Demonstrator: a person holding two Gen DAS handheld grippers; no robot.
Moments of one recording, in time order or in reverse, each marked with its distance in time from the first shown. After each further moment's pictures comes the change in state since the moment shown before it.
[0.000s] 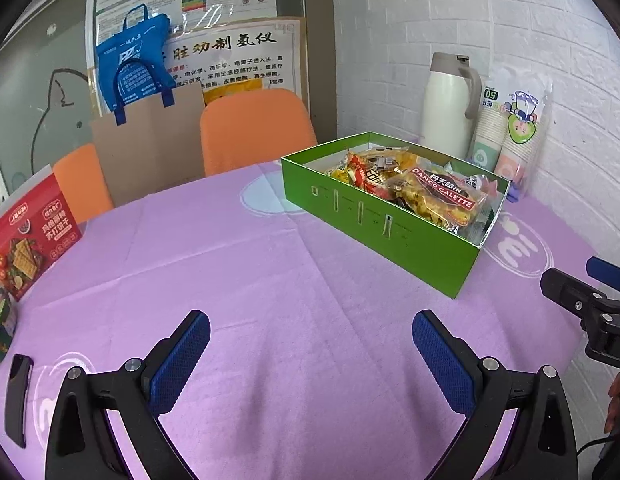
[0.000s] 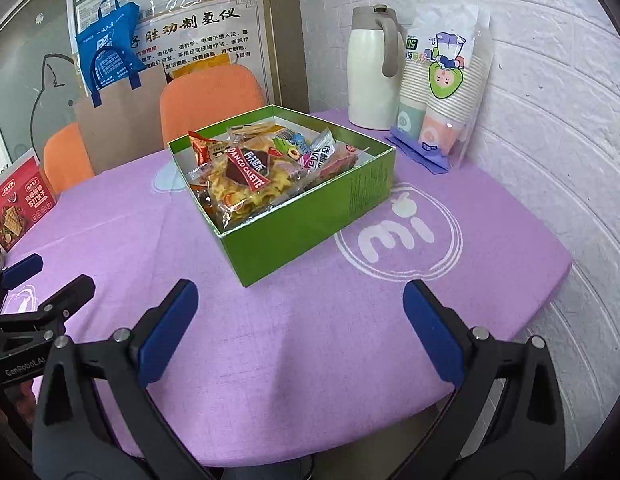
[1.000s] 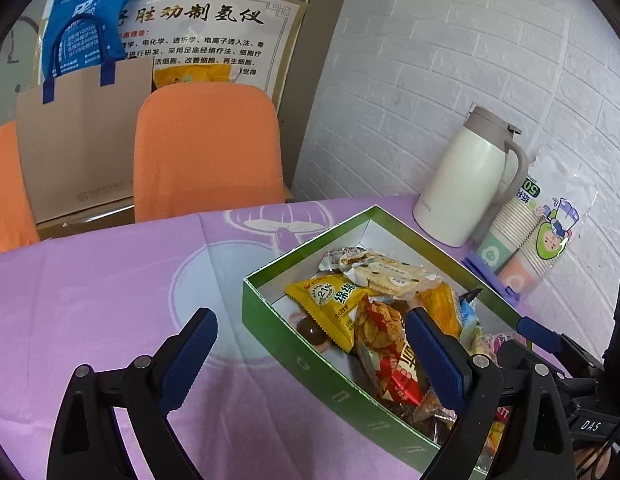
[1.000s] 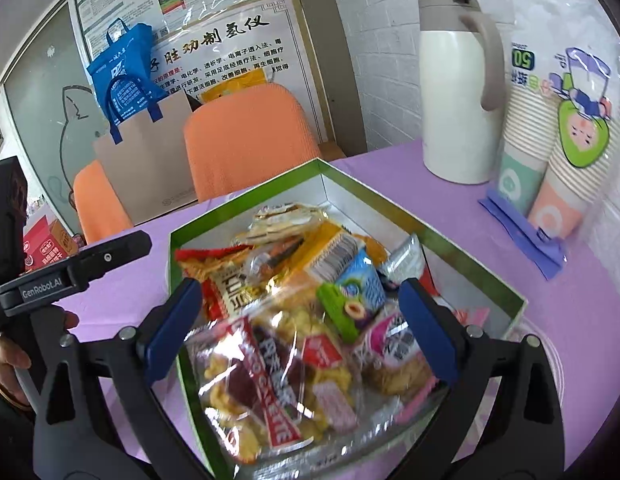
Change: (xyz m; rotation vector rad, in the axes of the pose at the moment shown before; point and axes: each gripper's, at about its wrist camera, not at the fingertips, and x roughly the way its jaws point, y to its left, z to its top) left arm 0.145 0.046 0.152 -0.134 0.028 -0.268; right arm 0.126 -0.012 0.121 0.030 -0.014 0.236
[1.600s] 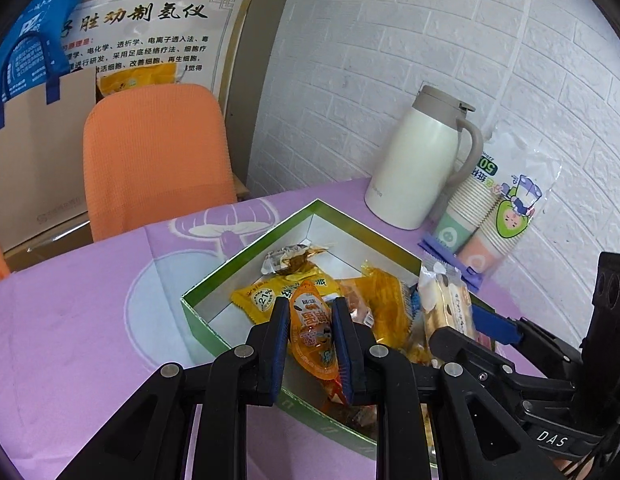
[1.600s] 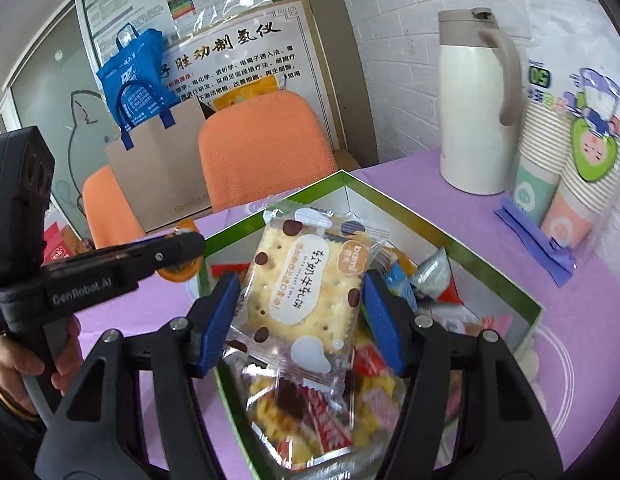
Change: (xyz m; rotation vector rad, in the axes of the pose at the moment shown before) left arm 0.014 -0.026 0.021 0.096 0.074 -0.139; right arm 0.010 0.024 0.016 -0.011 -0.017 0.031
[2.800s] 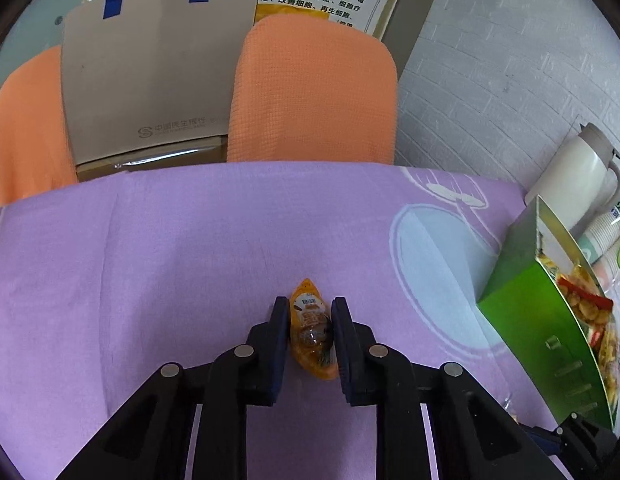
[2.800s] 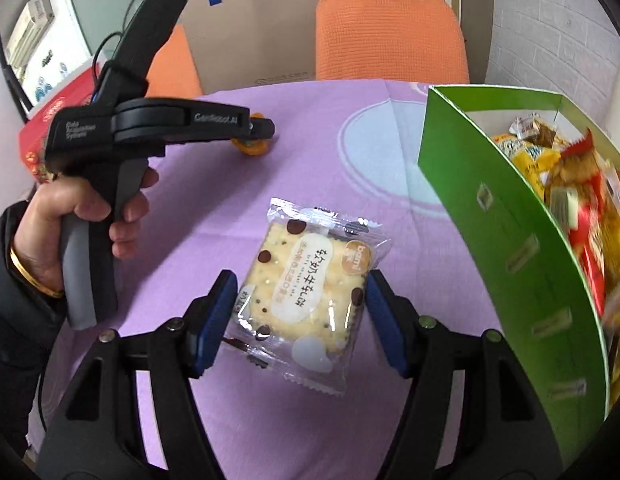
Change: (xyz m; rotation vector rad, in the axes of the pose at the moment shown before) left arm 0.005 0.217 -0.060 -0.232 0.070 0.217; right arm 0.105 0.167 -0.088 -0.257 0.318 0.140
